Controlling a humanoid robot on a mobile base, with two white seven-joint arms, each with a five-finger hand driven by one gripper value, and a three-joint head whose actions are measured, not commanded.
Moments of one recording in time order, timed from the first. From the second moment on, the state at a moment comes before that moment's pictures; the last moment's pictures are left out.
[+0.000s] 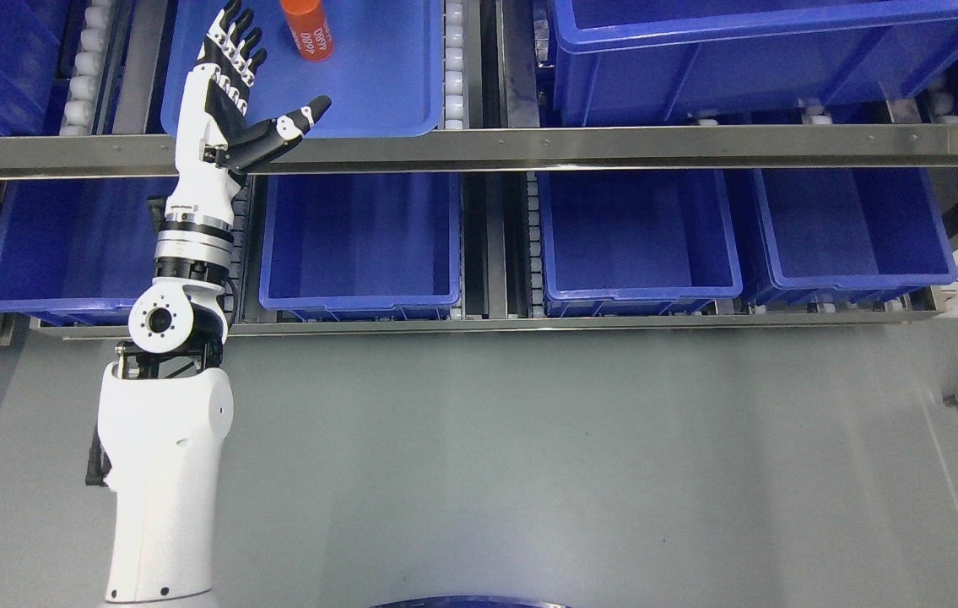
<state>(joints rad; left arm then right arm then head) -0.39 0.00 0.10 -1.51 0.08 -0.11 -0.13 0.00 0.00 0.00 0.00 0.00 0.04 0.03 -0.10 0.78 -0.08</state>
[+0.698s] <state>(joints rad) -0.50 0.00 0.12 -1.40 0.00 -0.11 -0.14 0.00 0.00 0.00 0.00 0.00 0.04 0.03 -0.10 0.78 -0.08</state>
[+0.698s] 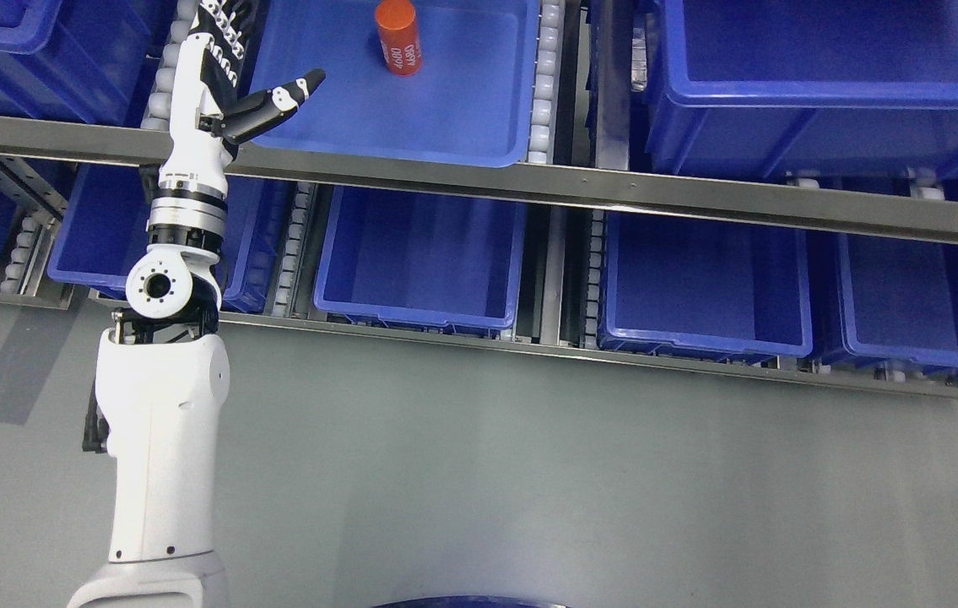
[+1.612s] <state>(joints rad) -0.57 0.00 -0.06 -1.26 -0.02 -0.07 -0.26 0.00 0.00 0.00 0.00 0.00 0.04 0.03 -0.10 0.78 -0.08</state>
